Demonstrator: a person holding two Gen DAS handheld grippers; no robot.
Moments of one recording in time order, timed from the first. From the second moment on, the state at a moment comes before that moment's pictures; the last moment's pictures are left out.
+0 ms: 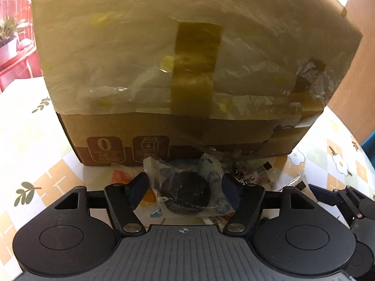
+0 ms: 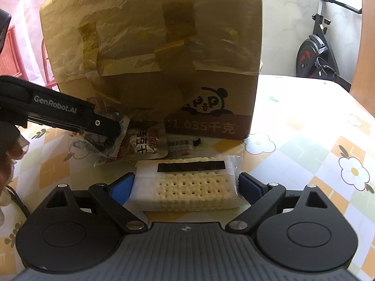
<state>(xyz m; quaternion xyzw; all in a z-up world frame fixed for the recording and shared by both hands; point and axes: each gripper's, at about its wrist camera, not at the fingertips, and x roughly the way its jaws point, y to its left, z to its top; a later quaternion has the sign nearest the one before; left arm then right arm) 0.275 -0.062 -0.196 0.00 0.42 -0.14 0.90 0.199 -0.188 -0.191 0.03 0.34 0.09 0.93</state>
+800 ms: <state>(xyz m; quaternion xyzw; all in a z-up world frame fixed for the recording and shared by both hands) 0.235 -0.030 -0.184 -0.02 0.40 -0.13 0.91 0.199 -0.189 -0.192 0.04 0.34 0.09 0.93</state>
